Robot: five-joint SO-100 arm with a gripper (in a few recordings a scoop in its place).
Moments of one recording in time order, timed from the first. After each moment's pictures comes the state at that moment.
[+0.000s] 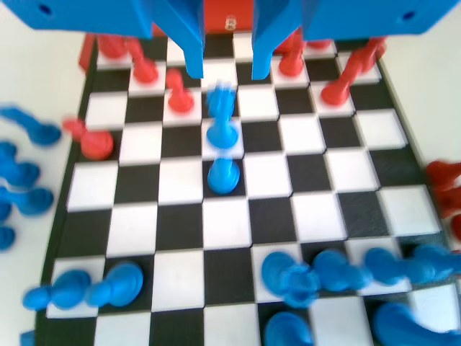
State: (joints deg) arm 0.4 87.6 117.0 46.8 -86.1
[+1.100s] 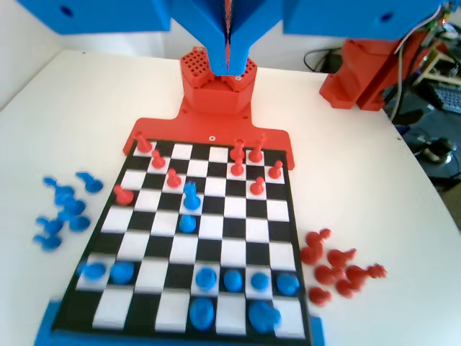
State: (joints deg) arm 6.2 127.4 114.8 73.7 -101.2
